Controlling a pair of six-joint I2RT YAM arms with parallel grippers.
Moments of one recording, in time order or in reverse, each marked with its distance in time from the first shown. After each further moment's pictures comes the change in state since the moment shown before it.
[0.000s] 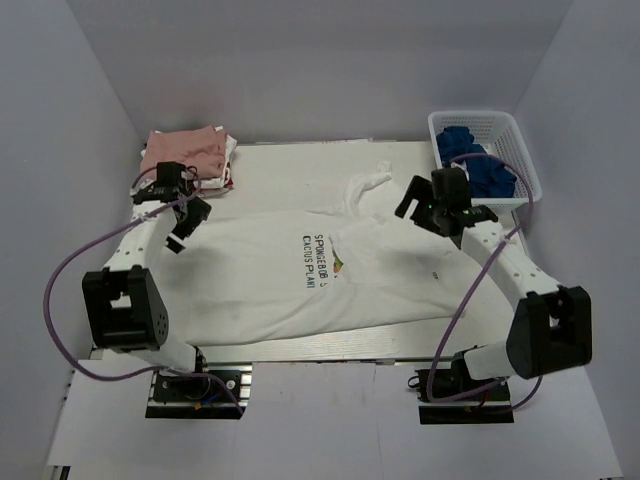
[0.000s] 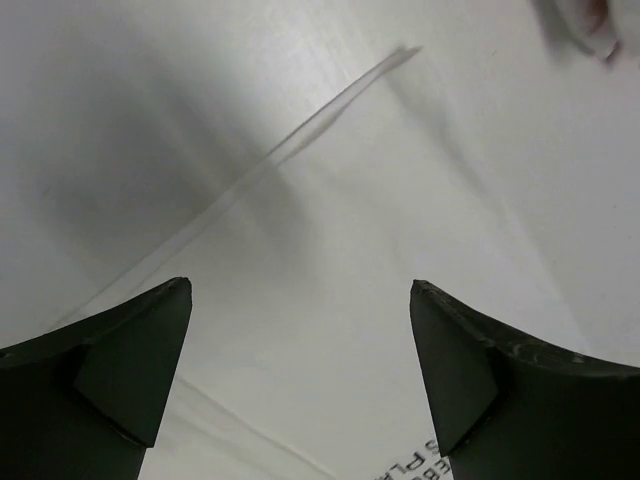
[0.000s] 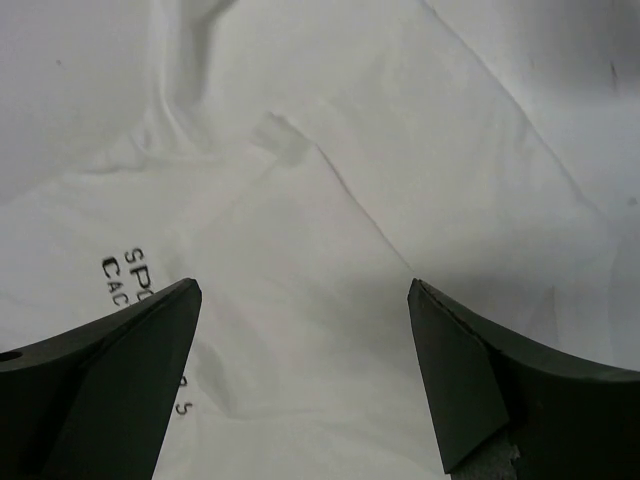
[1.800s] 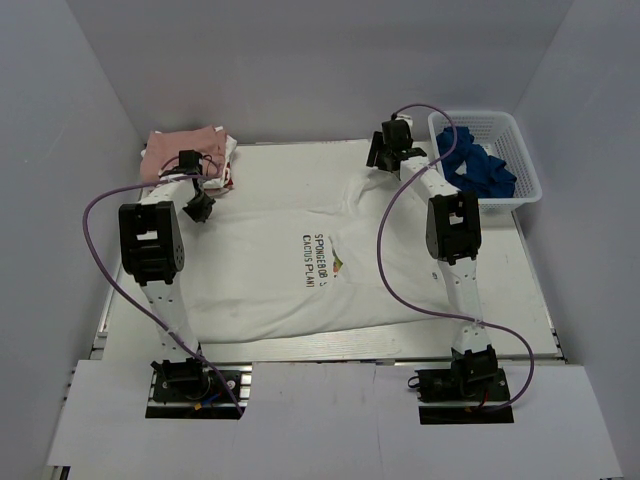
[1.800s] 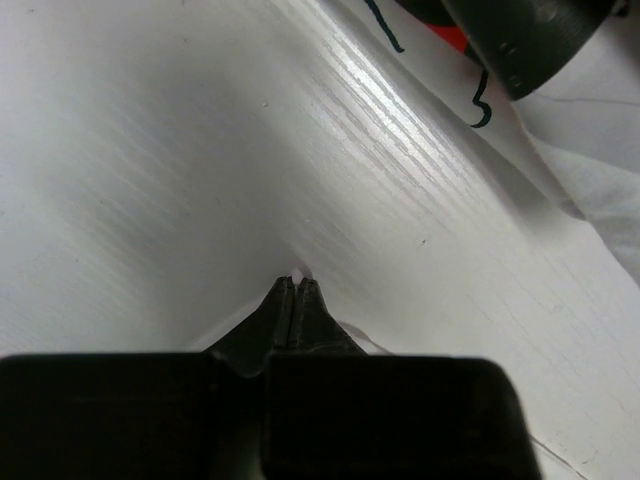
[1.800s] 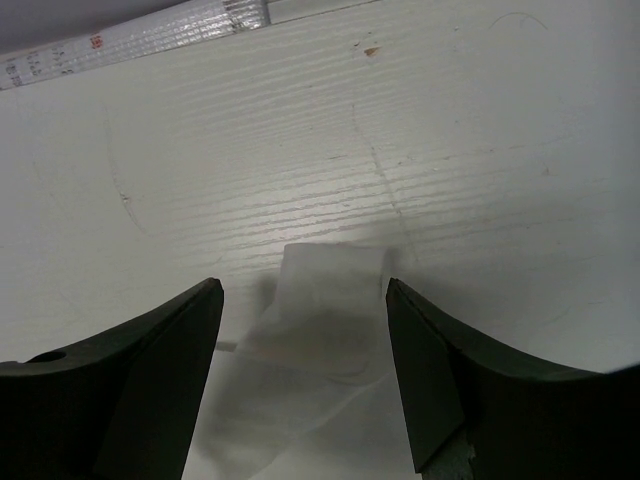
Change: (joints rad) left arm 0.003 0.628 0.392 0.193 -0.005 0.196; right arm 0.006 1.183 1.190 0.103 0.117 -0.254
